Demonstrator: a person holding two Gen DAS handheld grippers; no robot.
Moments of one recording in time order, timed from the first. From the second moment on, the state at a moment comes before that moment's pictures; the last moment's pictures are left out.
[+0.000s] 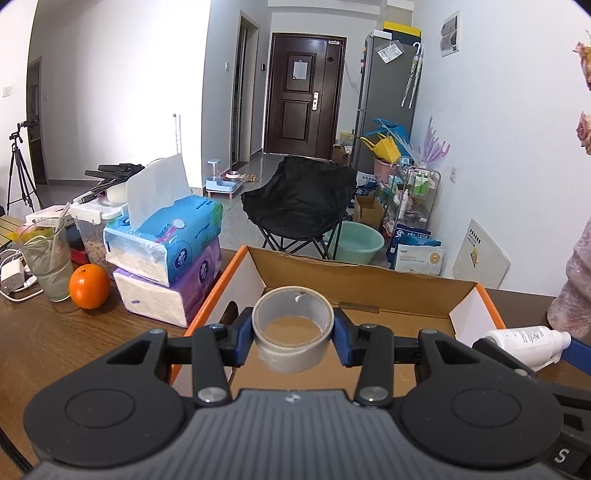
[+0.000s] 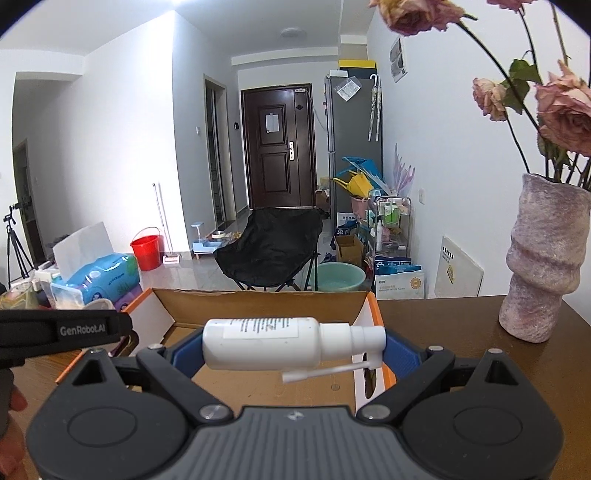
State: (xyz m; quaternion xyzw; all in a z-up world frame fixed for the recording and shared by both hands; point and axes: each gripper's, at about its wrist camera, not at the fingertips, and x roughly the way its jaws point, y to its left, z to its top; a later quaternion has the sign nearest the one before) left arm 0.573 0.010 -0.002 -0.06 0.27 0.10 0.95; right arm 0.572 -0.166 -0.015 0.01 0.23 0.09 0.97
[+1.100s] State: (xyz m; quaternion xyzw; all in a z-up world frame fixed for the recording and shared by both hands) left arm 0.622 0.020 -0.051 -0.03 0.34 0.14 0.93; right arm 0.622 -0.151 -0.063 0.00 0.30 0.09 0.95
